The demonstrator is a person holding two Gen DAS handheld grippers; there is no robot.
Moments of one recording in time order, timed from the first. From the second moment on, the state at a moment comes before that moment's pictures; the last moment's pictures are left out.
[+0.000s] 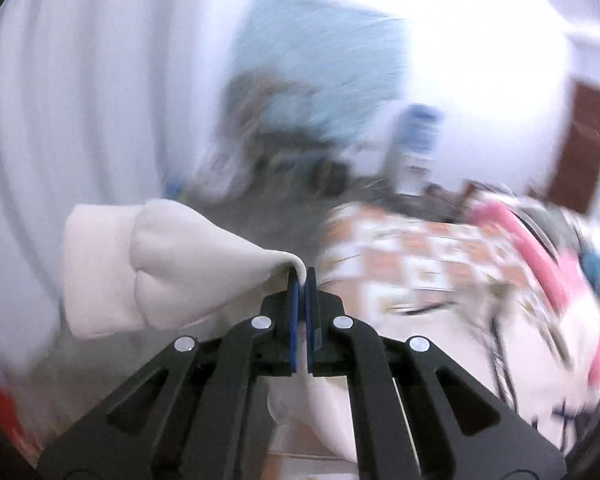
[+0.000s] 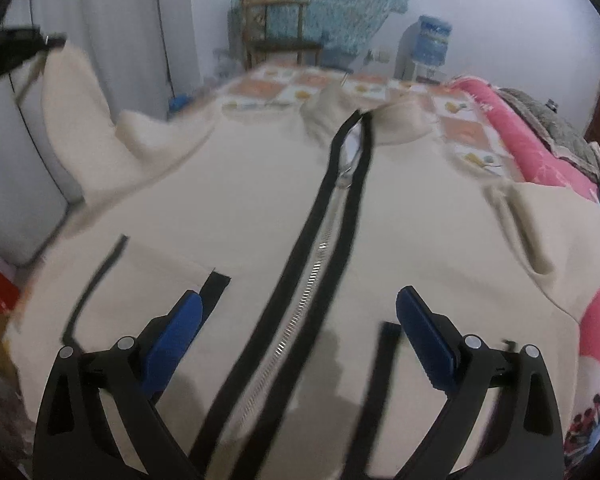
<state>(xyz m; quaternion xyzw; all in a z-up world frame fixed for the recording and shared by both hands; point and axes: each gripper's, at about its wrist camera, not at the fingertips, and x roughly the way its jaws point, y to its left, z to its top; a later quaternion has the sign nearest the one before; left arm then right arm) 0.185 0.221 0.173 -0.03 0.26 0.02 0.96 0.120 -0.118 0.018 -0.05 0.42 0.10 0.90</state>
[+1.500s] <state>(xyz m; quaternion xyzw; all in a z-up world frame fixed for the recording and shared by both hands) 0.103 0.131 -0.025 -0.17 0.37 -0.03 0.91 0.268 0.025 0.002 -0.19 0.43 0.30 0.83</state>
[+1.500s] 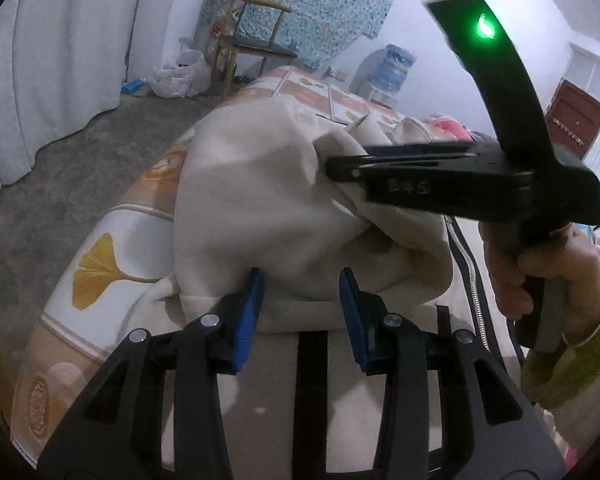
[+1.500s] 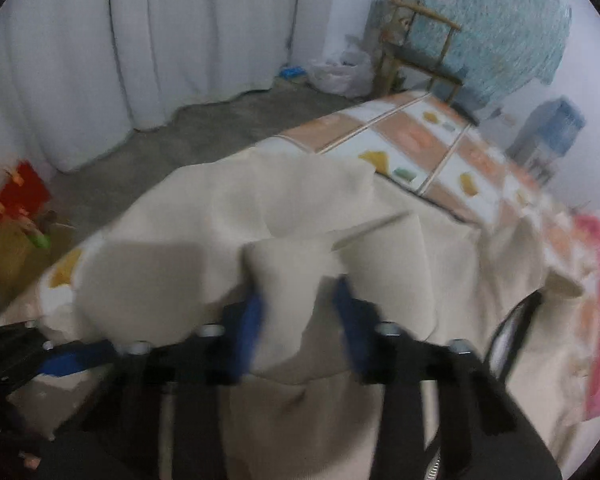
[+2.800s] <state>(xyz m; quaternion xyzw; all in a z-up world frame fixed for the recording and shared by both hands) 0.090 0.121 -0.015 -0.15 0.34 -0.10 0.92 0.233 -0.205 -0.025 0.14 0.59 0.21 0.77</state>
